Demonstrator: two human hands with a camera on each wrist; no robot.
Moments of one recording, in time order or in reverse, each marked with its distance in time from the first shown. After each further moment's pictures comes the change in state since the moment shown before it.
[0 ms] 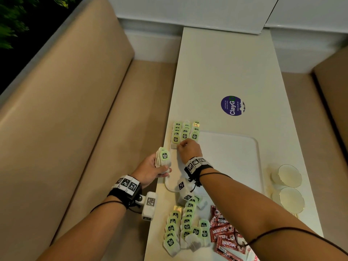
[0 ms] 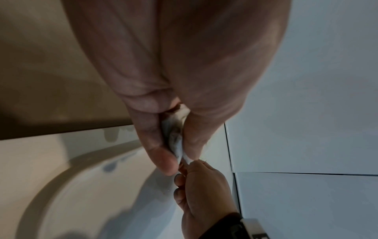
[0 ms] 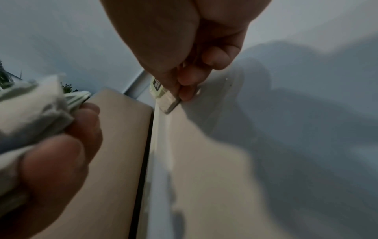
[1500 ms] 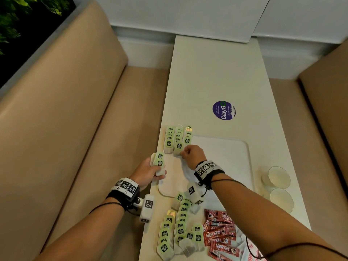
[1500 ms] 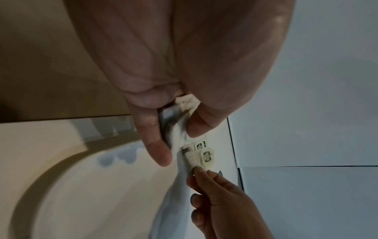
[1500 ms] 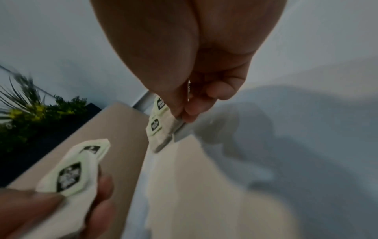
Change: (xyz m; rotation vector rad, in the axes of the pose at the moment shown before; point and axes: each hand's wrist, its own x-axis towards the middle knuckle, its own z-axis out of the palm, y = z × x) left_hand 0.019 -0.003 0.010 0.036 0.100 -0.049; right_hand 0.001 0.027 -0.042 -0.029 -0.133 -0.087
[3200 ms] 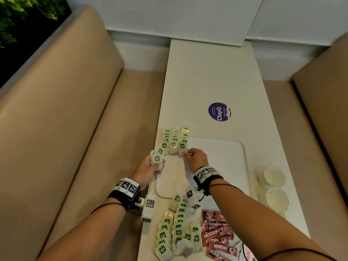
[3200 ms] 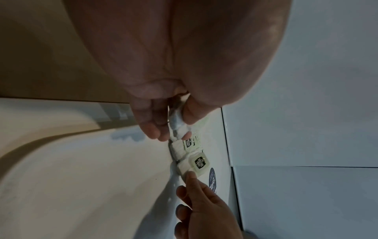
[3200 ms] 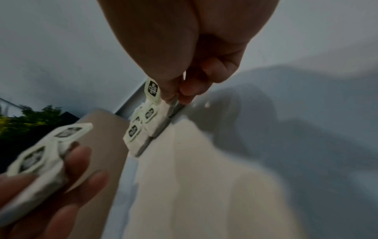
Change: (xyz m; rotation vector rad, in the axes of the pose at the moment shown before) left_hand 0.003 0.006 0.010 0.004 0.017 0.096; right_hand -0.008 0.022 -0.003 0.095 0.153 0.068
